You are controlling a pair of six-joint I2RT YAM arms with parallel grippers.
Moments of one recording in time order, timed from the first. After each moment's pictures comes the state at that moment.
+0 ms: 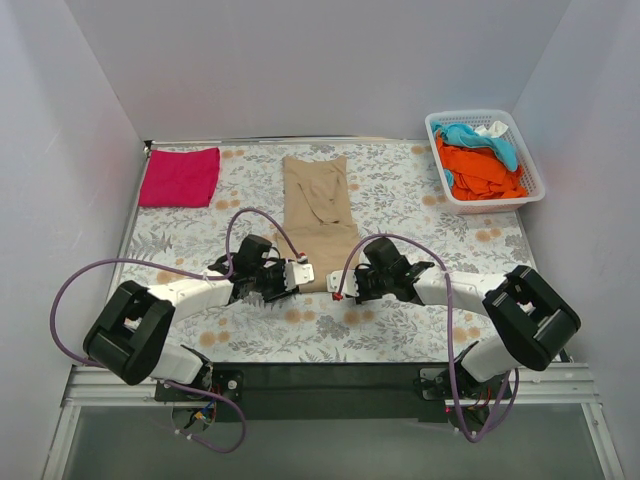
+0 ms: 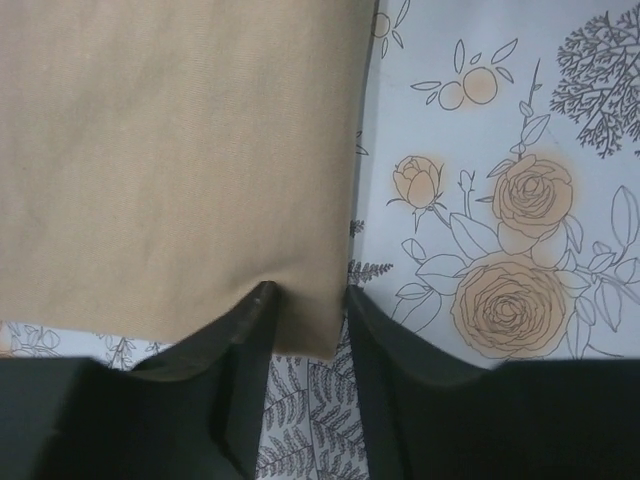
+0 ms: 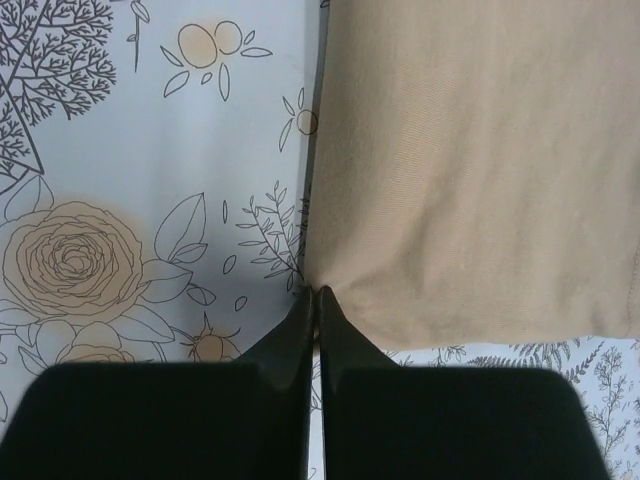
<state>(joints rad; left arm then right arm) -0.55 1.40 0.56 -0.05 0.45 0.78 0.77 1.48 0.63 -0.05 -0.34 -0.98</state>
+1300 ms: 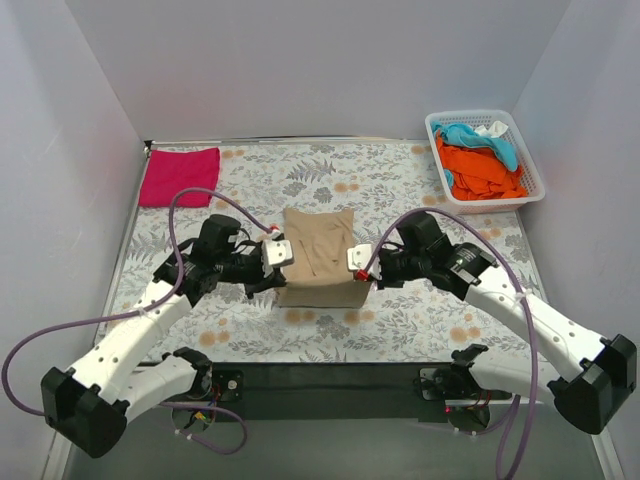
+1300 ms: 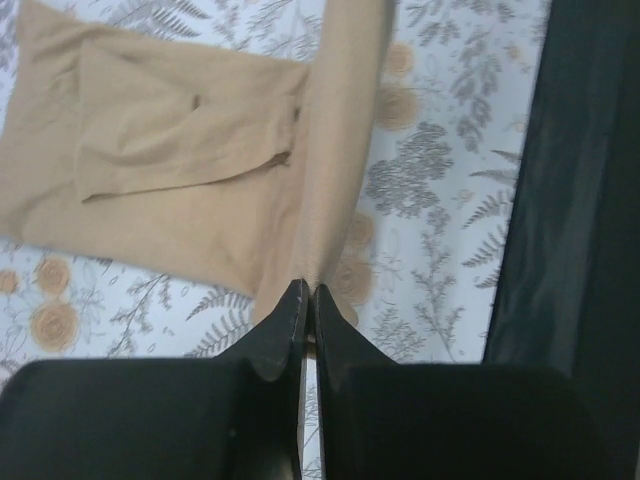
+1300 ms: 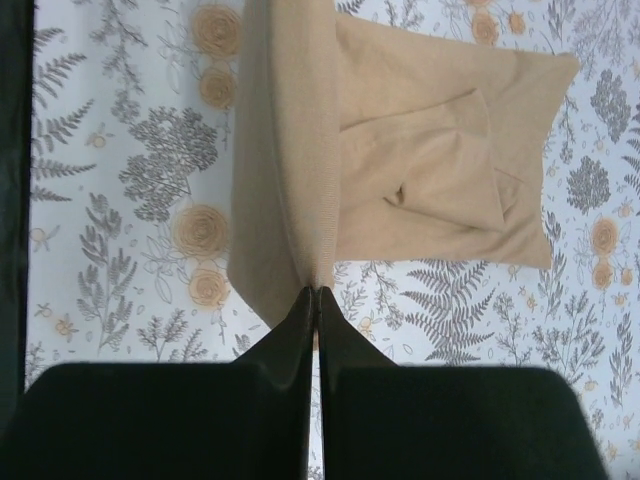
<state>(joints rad) -0.52 0.96 0.85 -0.66 0.66 0.60 0.74 1.06 0.93 -0.66 -0.49 -0.86</state>
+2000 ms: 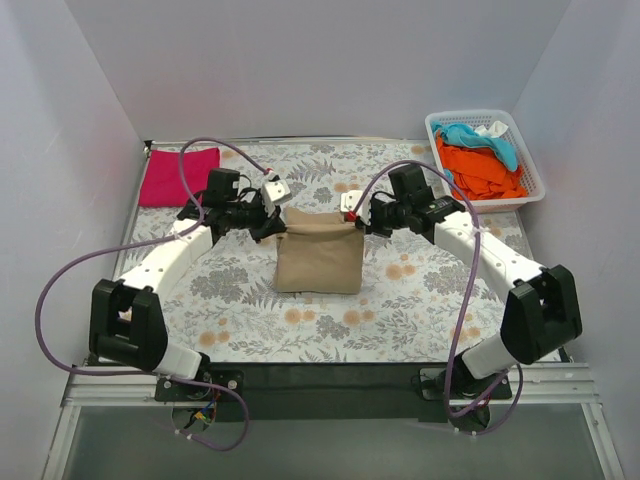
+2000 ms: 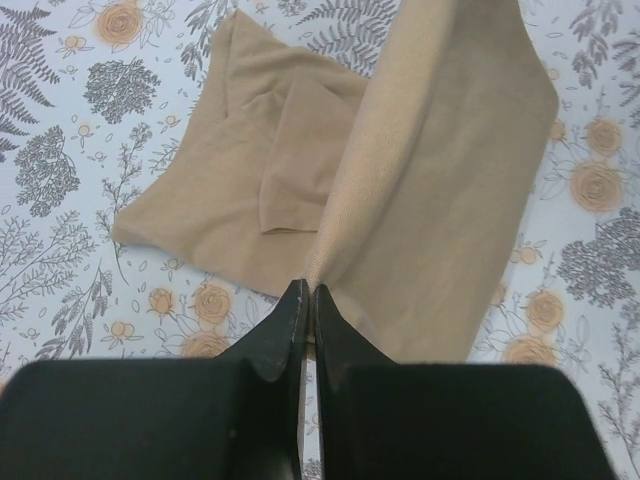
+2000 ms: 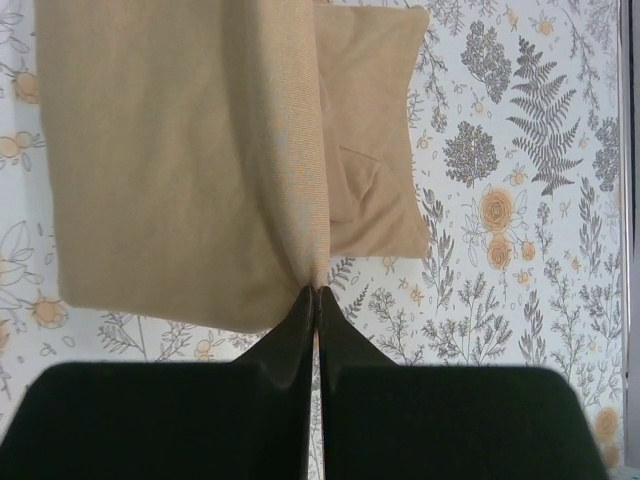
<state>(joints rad) -0.29 1.42 1.06 -0.40 0.72 0.59 0.51 1.45 1.15 -0.48 -0.55 -0.96</state>
